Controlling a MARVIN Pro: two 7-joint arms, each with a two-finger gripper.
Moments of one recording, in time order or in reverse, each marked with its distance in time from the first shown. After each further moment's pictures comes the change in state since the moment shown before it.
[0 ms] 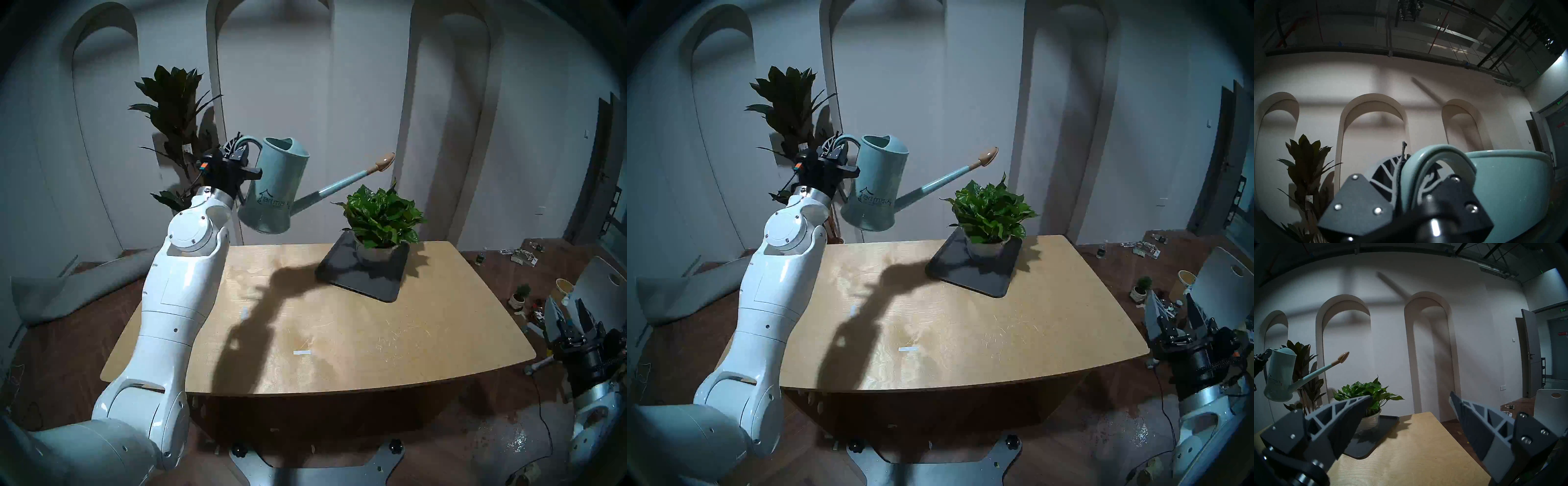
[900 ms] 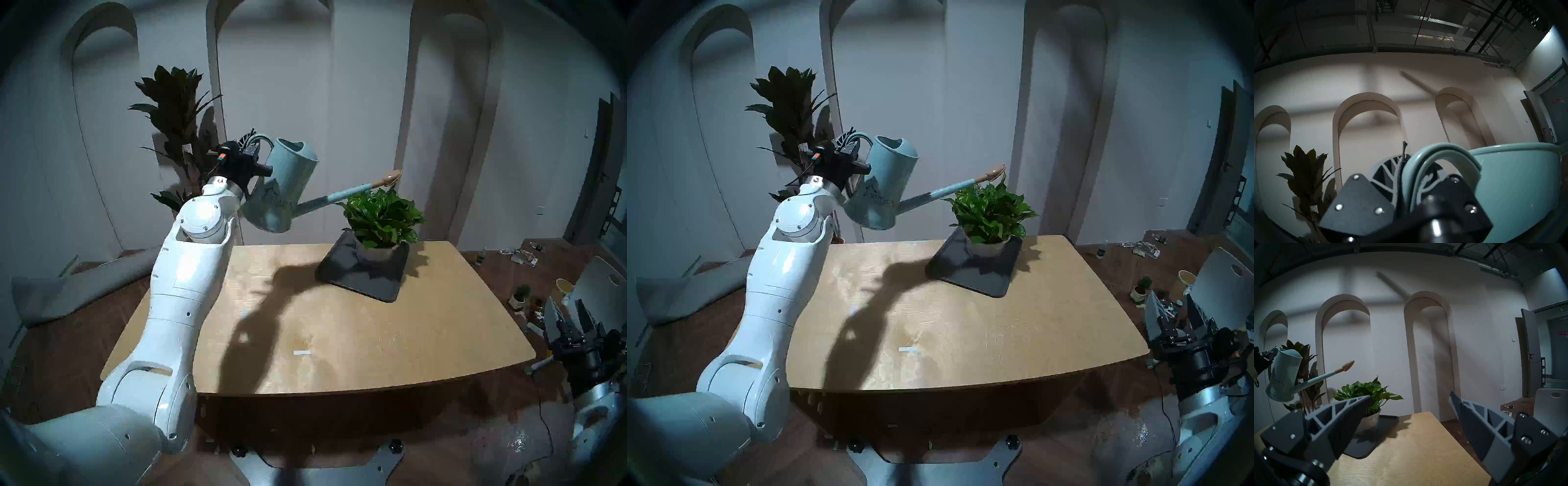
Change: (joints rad) left arm -0.087 -0.032 0.003 0.085 0.163 0.029 -0.012; right arm 0.001 0.000 0.000 0.004 0.000 0.000 0.000
